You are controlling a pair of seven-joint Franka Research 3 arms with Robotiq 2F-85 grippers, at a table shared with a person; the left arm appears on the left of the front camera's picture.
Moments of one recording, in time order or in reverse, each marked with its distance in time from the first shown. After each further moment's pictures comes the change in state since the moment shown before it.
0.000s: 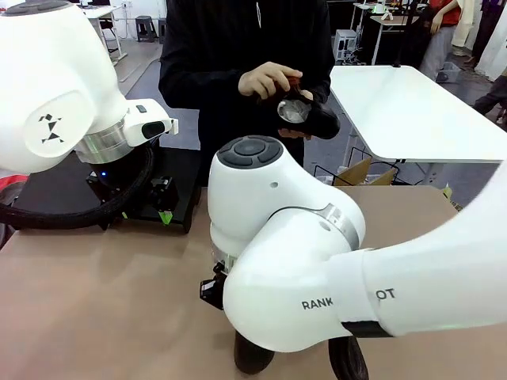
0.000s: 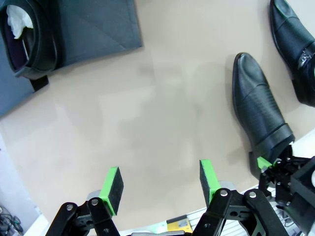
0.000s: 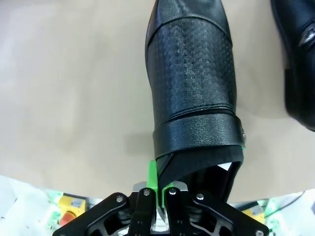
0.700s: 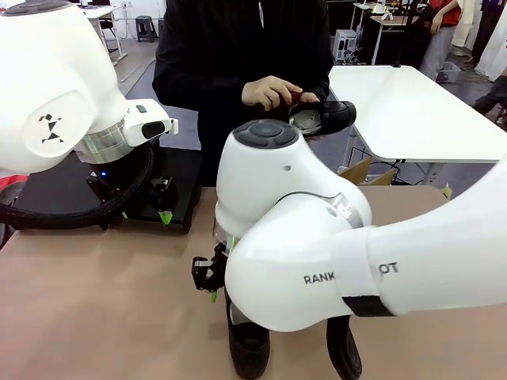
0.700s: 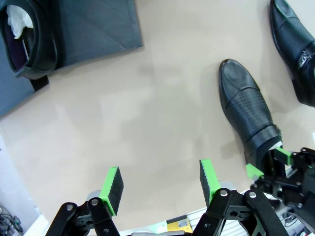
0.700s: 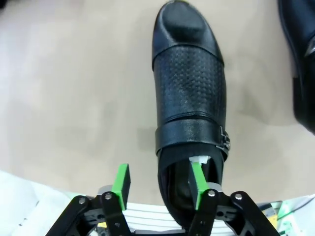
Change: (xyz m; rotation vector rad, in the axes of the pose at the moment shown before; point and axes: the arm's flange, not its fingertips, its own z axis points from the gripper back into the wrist) left arm 0.000 0.000 0.000 0.000 0.000 0.000; right arm 0.016 -0.003 0.025 0.096 -0.026 -0.054
